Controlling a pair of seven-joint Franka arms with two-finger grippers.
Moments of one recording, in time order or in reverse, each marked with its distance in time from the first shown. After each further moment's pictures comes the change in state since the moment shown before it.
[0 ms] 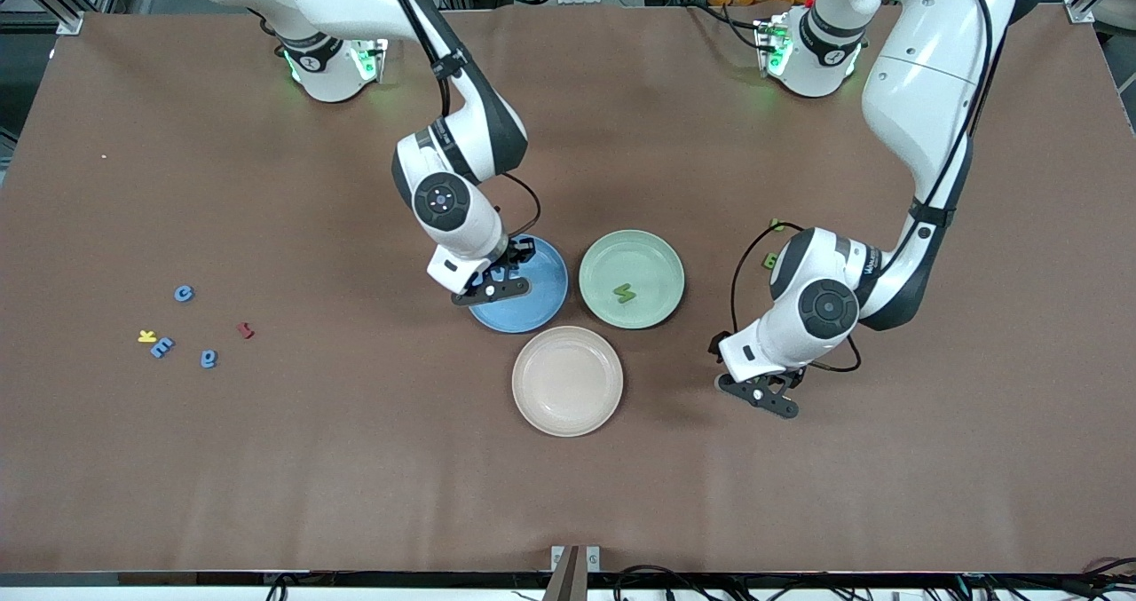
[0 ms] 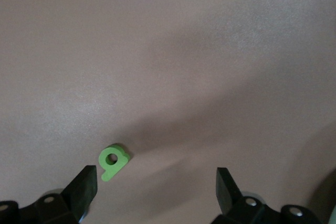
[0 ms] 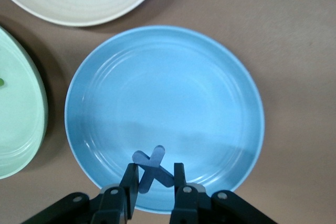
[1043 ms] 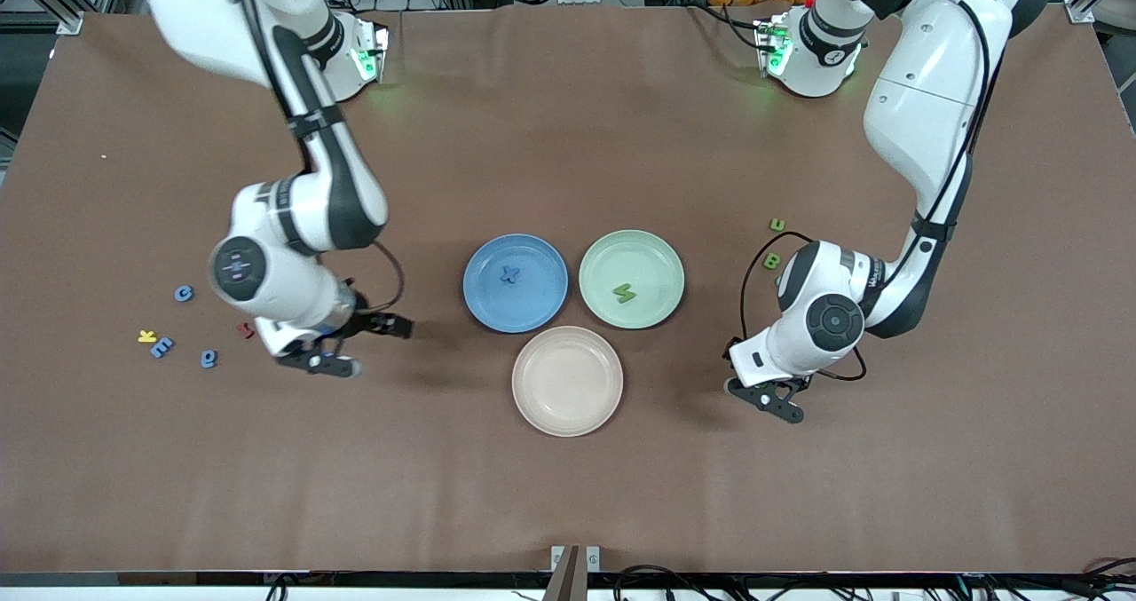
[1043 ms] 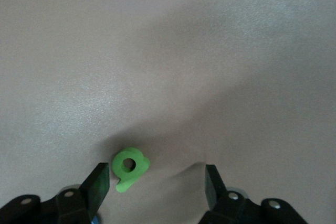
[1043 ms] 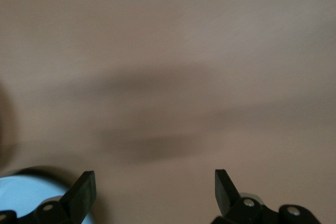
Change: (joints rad) left arm 0.016 0.055 0.021 0.003 0.008 0.029 0.056; right arm -0.372 -0.043 -0.030 0.030 -0.049 -0.032 -0.010
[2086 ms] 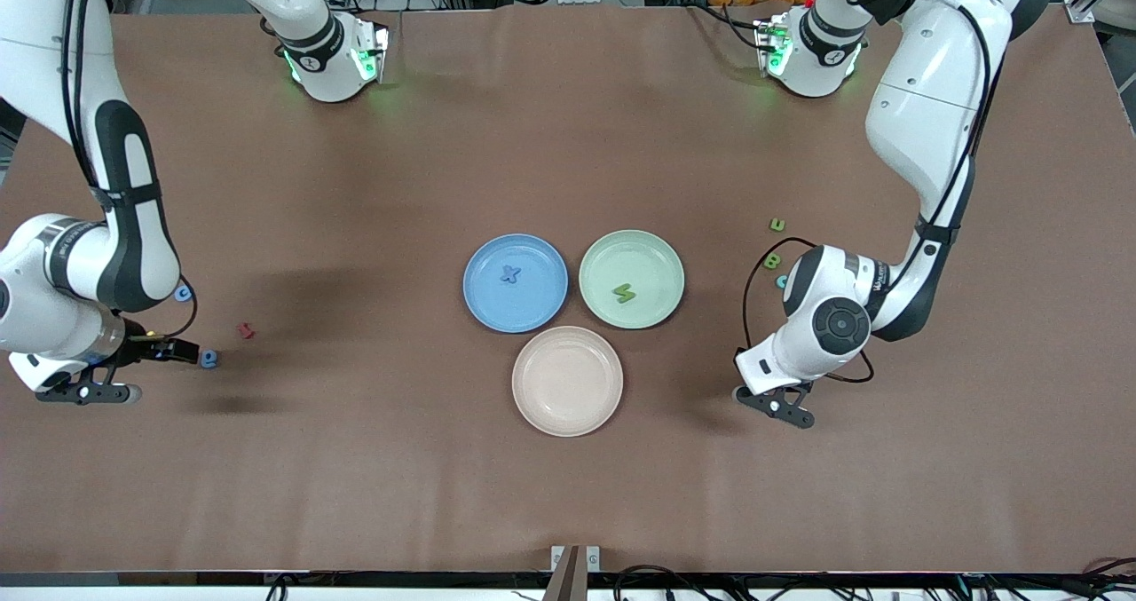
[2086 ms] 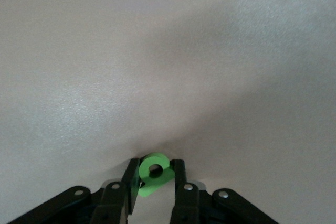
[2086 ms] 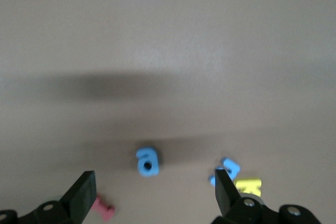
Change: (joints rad) left arm -0.004 0.012 0.018 0.018 0.000 0.016 -0.066; right arm -0.460 0.113 -0.021 0.085 -0.223 0.086 -0.495
